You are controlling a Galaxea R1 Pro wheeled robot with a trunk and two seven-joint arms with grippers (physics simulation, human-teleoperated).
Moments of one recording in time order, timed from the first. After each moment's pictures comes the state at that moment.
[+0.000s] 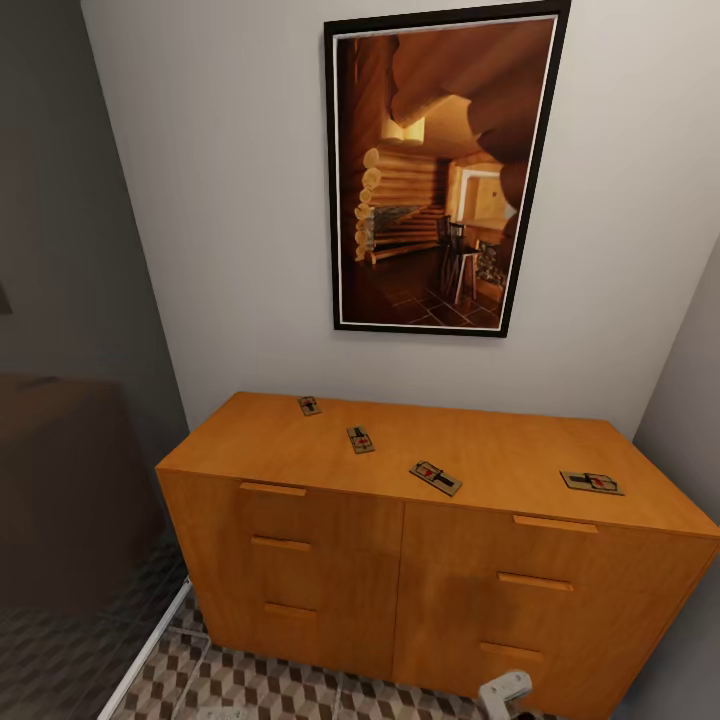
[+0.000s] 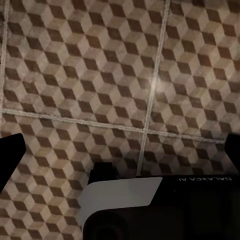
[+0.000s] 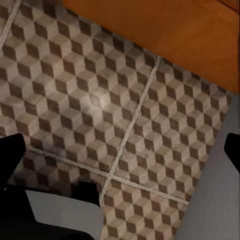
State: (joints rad) left arm 0.00 -0.01 0.00 -1.14 0.00 0.80 -0.01; right arm -0.01 0.00 0.16 -1.21 0.21 0.80 0.01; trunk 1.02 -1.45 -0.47
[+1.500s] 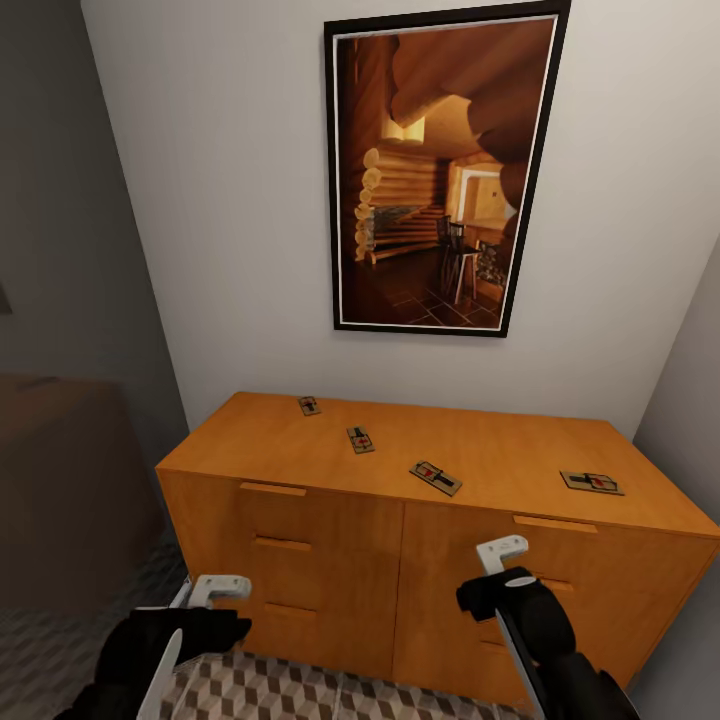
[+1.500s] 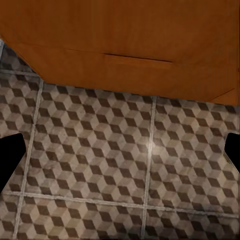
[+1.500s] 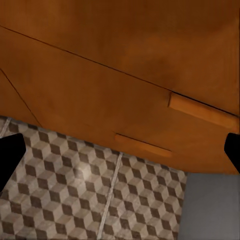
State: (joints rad) left arm -0.14 0.04 0.00 -1.52 0.01 1.04 -0.08; right arm -0.21 0.00 0.15 -1.55 0.22 1.04 0.01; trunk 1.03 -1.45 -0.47
